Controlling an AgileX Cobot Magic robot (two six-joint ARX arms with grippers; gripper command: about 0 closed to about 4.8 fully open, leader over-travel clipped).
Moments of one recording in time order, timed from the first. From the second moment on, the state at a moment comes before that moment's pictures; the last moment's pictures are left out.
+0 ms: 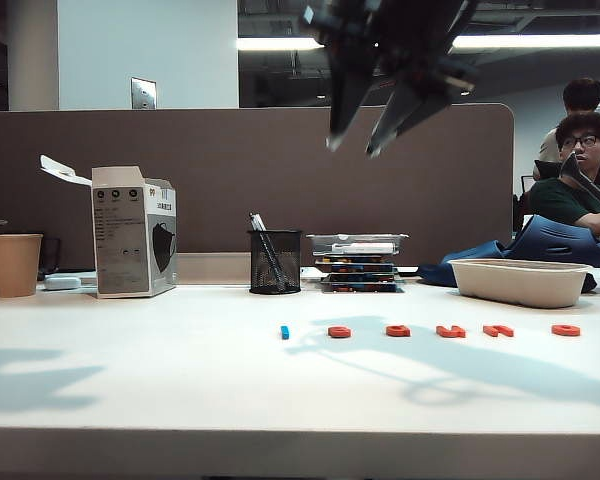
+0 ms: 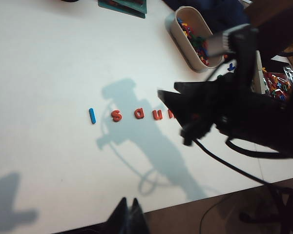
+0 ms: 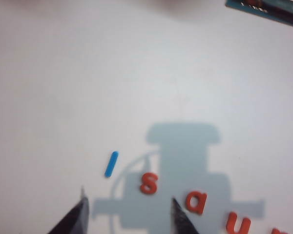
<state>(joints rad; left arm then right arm) -0.67 1.11 1.52 -1.04 0.00 -0.67 0.59 1.64 1.44 -0.61 0.03 0.19</state>
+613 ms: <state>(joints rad) -0.67 1.11 1.52 -1.04 0.00 -0.67 0.60 1.98 1.55 -0.66 0.05 0.24</state>
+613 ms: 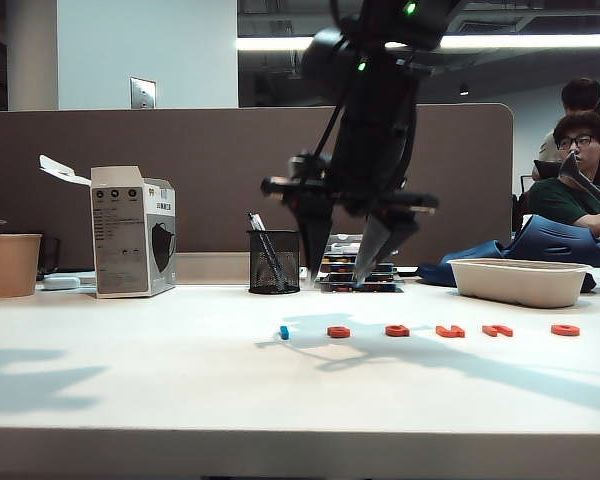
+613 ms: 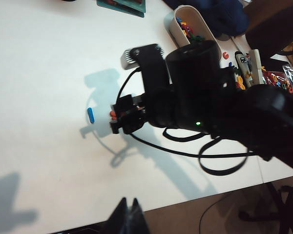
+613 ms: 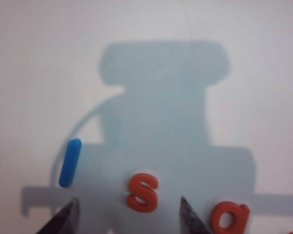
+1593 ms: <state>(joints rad) -0.67 1.11 1.52 -1.04 0.00 -0.67 0.62 2.07 1.55 -0.69 0.05 0.26</state>
